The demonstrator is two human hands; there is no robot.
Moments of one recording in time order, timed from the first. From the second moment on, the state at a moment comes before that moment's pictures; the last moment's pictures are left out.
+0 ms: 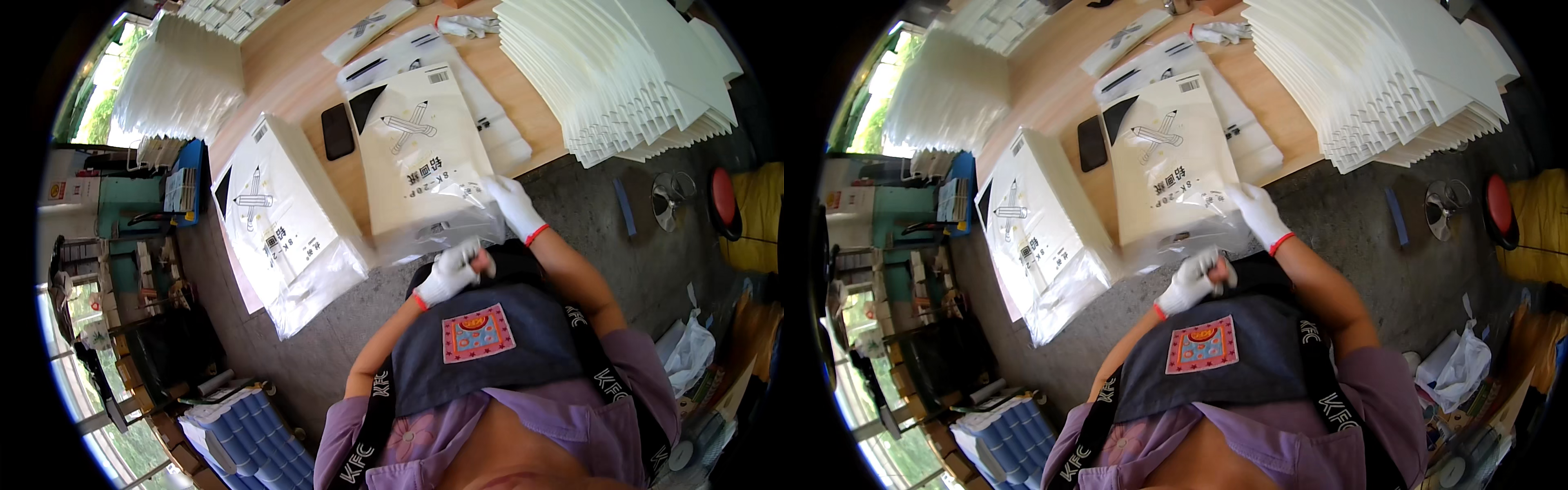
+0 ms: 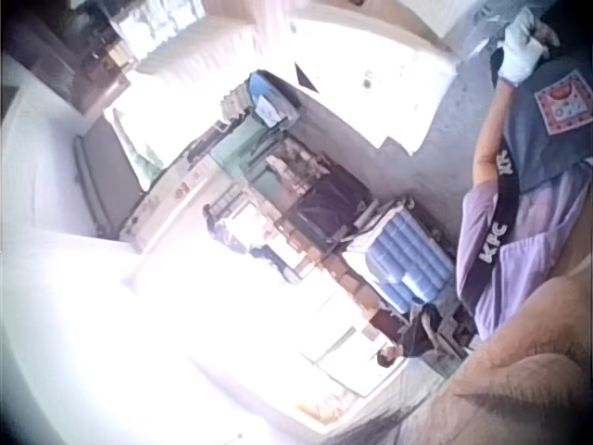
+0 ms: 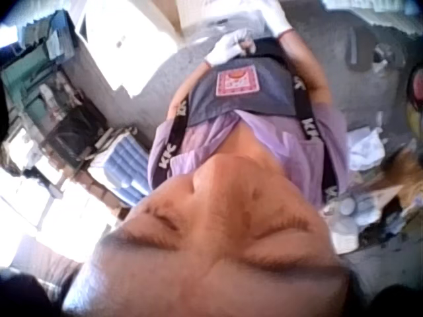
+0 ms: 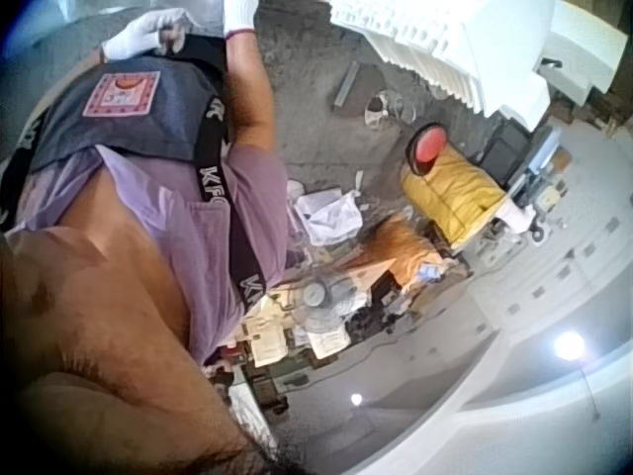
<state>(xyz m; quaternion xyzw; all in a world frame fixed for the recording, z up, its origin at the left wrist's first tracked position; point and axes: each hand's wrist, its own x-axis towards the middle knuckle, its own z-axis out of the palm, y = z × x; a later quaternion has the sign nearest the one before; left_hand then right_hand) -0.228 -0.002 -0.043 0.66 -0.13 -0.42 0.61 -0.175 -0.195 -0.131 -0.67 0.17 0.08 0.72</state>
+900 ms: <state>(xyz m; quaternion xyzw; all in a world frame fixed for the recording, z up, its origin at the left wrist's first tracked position) -0.233 0.223 0.068 0.72 0.09 0.45 0.52 -0.106 -0.033 -0.043 -0.54 -0.18 0.34 0.75</state>
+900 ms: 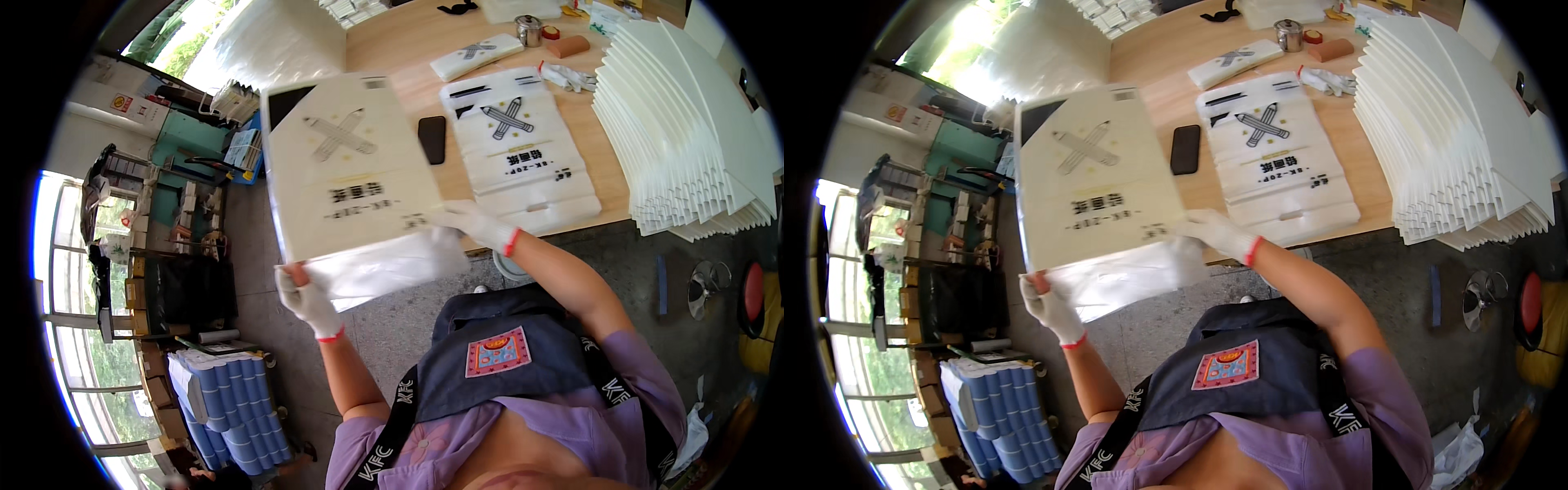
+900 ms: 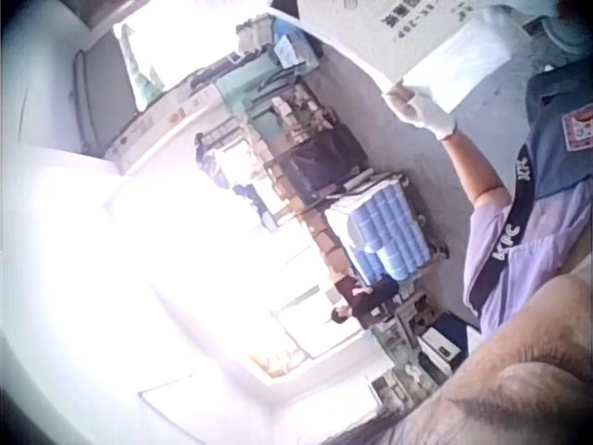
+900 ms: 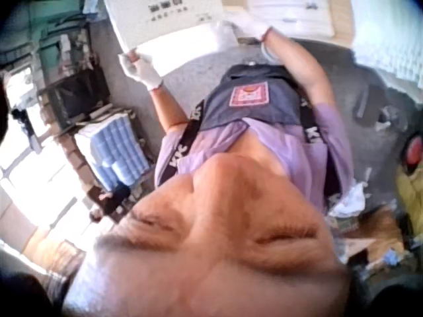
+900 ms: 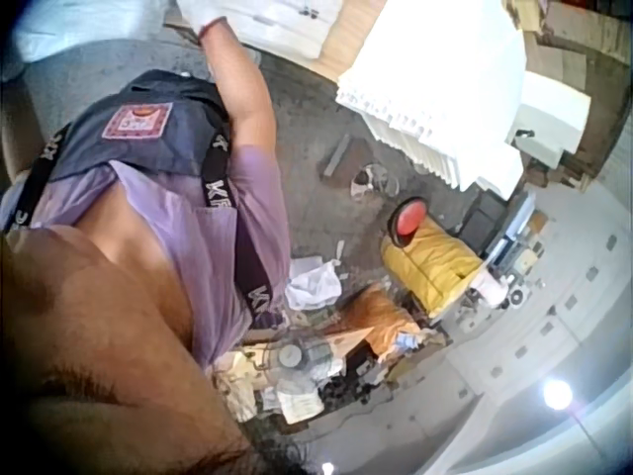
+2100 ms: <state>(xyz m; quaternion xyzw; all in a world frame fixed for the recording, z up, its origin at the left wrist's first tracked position) -0.049 -0.034 -0.080 0.92 -0.14 -0.14 0.35 -0.189 -0.213 -0.095 -0.62 0.08 0.18 0.76</state>
